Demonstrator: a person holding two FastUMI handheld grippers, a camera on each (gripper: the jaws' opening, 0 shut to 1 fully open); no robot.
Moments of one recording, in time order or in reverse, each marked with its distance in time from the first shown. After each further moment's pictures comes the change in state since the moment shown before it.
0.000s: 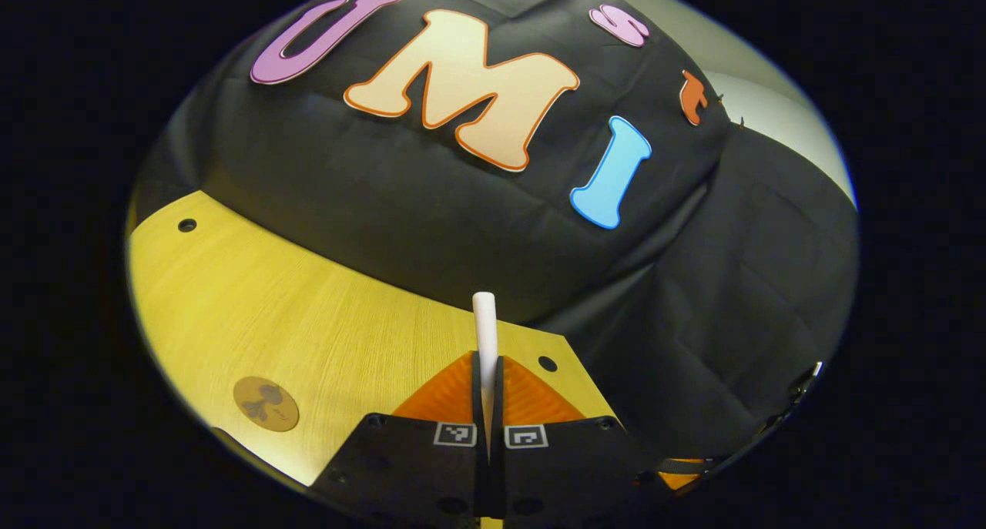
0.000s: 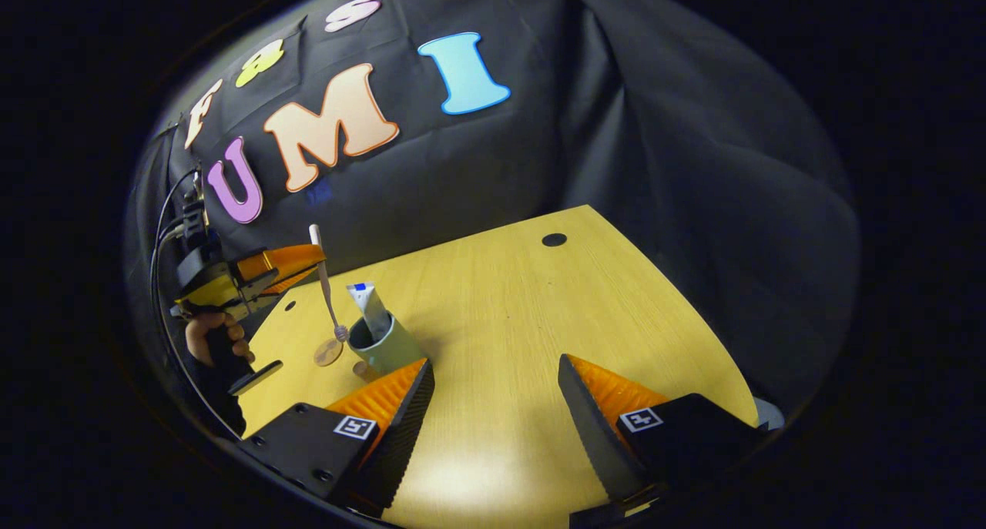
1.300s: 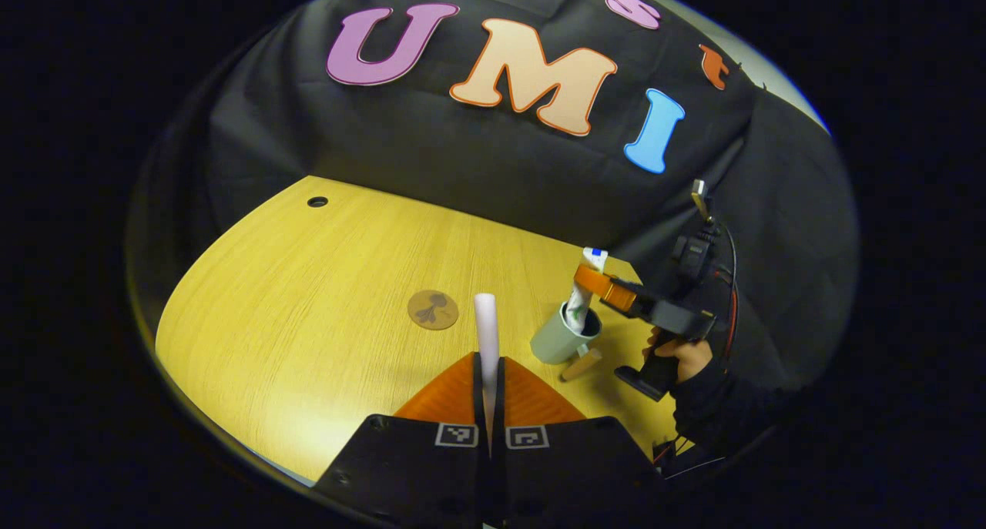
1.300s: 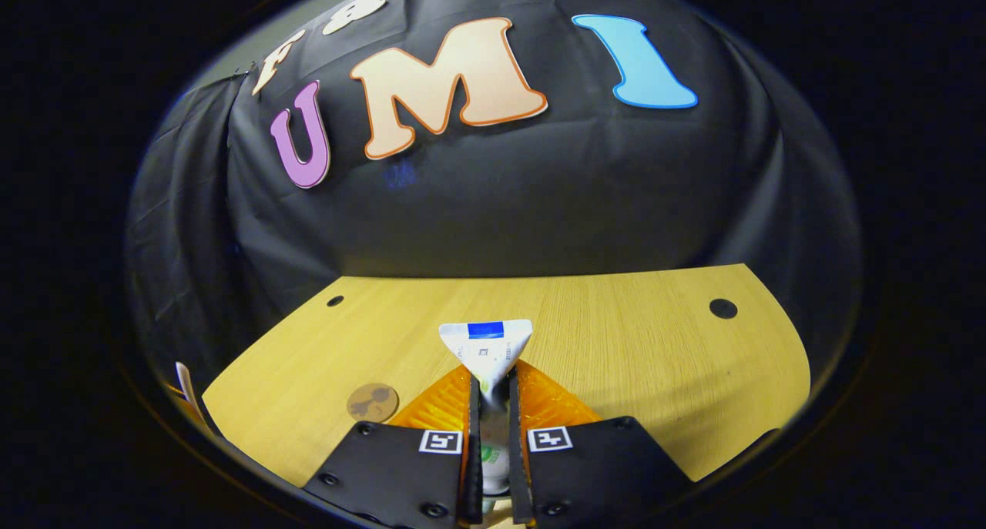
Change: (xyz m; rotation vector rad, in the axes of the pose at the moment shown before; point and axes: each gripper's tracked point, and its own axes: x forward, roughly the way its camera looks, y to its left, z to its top) left arm -0.229 0.075 -0.022 0.076 0.209 0.263; right arm 0.170 0.214 0.025 -0.249 -0.050 0.275
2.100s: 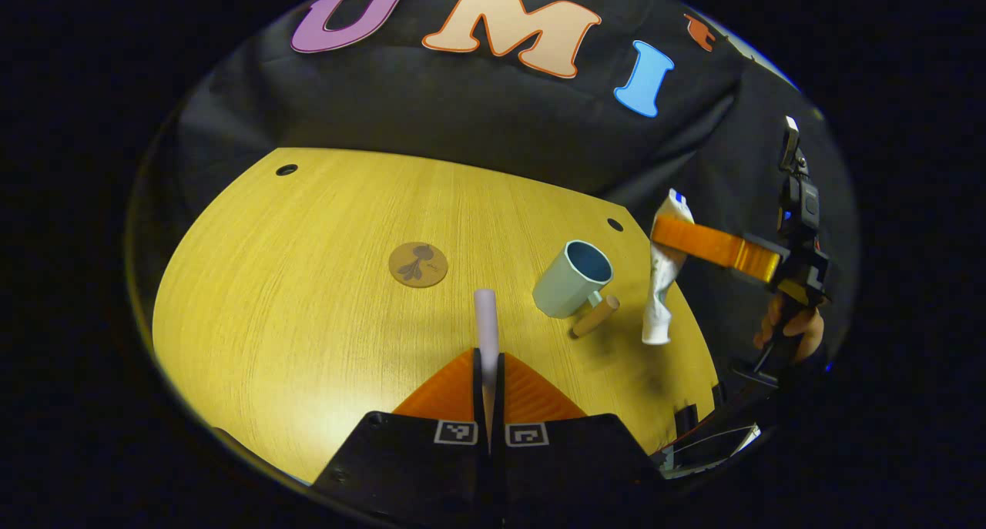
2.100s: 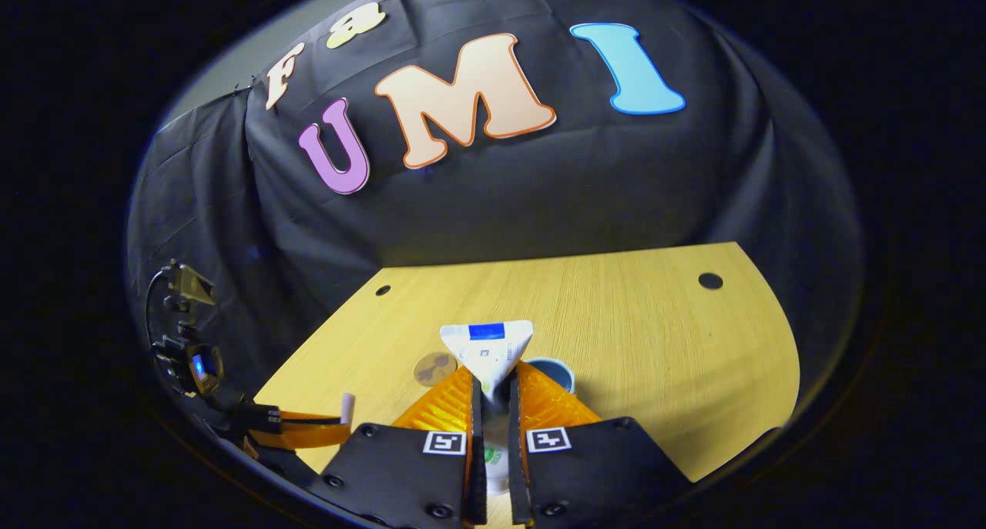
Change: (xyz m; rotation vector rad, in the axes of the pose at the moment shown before) left arm 0.022 0.002 -0.058 0.080 0.192 -0.050; right arm -0.105 0.030 0.045 0.060 -0.002 0.092
